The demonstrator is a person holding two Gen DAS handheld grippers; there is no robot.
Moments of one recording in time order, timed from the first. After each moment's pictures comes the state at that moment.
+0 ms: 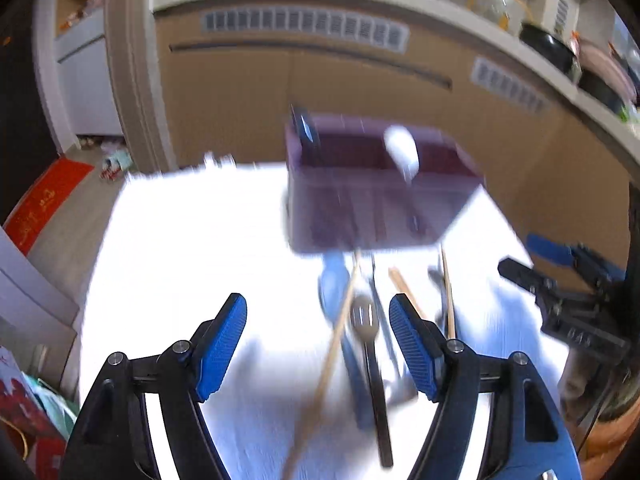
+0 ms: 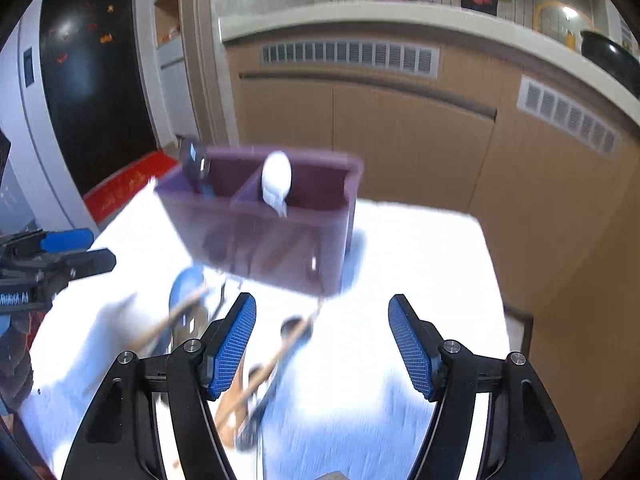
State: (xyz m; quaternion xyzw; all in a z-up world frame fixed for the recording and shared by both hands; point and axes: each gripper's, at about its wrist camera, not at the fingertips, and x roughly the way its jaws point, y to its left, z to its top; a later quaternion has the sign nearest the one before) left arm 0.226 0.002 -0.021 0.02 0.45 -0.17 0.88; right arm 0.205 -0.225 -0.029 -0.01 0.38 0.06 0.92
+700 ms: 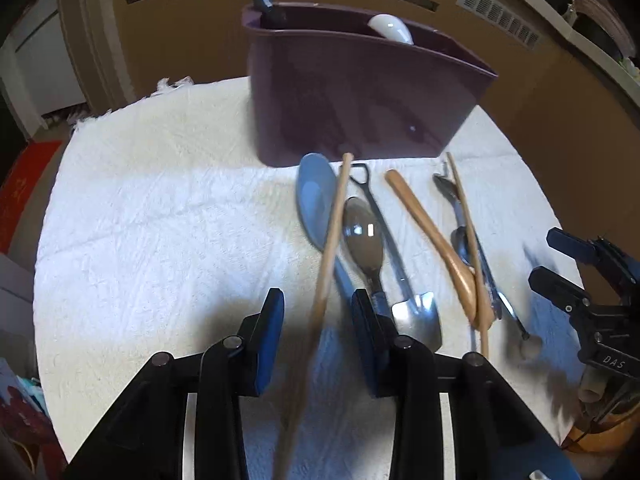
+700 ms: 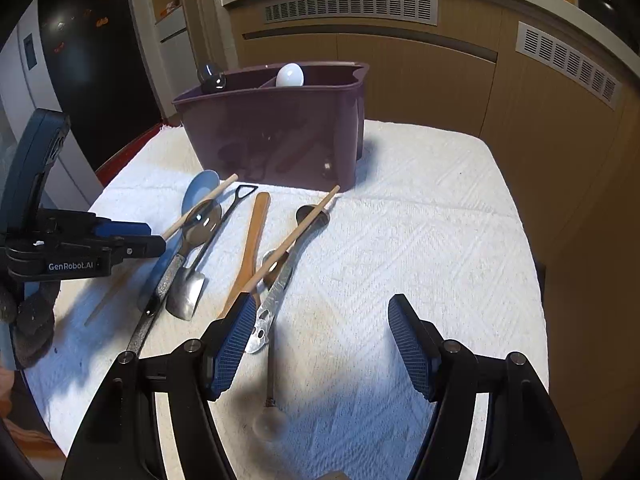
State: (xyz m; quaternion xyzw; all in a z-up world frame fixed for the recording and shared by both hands) left arm 0.238 -0.007 -0.076 0.05 0.53 -0.21 0.82; right arm 0.158 -0.226 -0.072 0.01 0.43 0.07 0.90
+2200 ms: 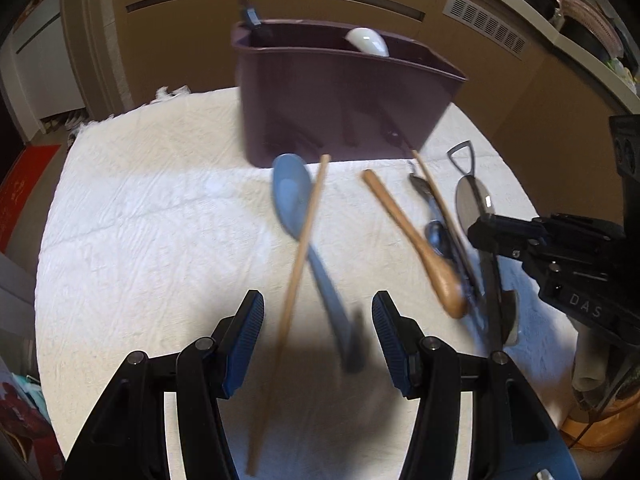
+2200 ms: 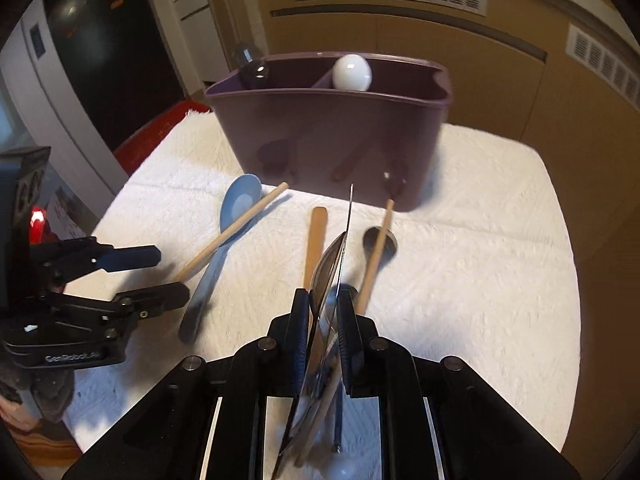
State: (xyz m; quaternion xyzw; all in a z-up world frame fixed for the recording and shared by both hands) left arm 0.212 -0.020 -0.061 0.04 0.51 -0.23 0.83; right arm 0.200 -0.190 -0.068 0.02 0.47 0.12 0.87
